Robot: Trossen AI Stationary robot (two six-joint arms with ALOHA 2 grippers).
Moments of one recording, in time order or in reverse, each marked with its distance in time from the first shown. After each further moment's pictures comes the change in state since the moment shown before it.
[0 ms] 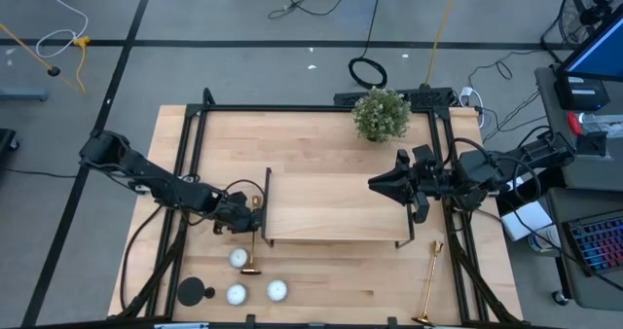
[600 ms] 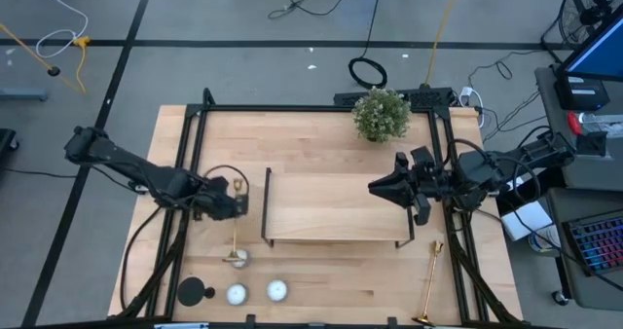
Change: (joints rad) left arm -0.006 -0.288 0.198 -0.612 -0.097 0.019; right arm 0.000 0.000 0.000 -0.013 -0.050 0.023
